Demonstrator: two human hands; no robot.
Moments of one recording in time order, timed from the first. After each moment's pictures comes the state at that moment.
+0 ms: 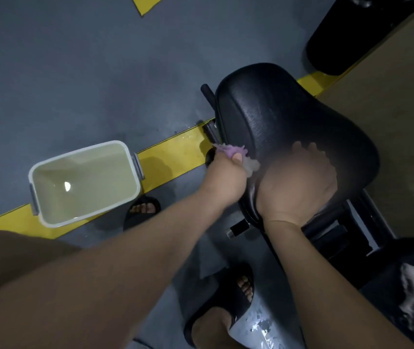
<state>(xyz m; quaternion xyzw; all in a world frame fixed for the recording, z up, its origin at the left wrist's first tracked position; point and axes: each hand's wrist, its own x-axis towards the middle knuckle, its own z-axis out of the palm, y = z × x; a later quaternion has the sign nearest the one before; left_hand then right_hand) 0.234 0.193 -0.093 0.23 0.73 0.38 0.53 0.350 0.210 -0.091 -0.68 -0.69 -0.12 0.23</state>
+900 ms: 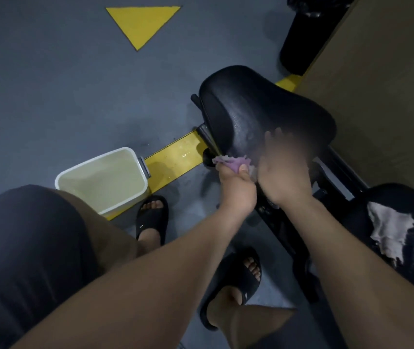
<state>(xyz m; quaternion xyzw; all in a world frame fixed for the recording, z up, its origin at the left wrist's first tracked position) 0.326 0.119 -0.070 0.20 0.71 0.47 0.49 0.411 0.172 -0.027 -0.59 -0.79 0.17 0.04</state>
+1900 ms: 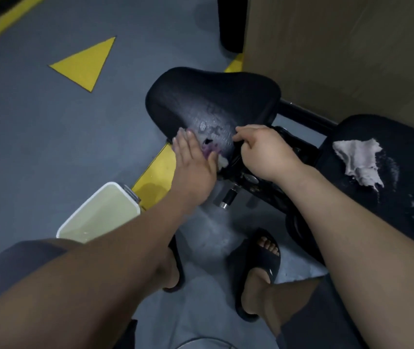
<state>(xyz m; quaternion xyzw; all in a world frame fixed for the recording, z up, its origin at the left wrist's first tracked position) 0.279 0.126 -0.073 0.67 0.70 0.12 0.20 0.453 0.156 0.002 -0.61 -0.72 0.30 0.14</state>
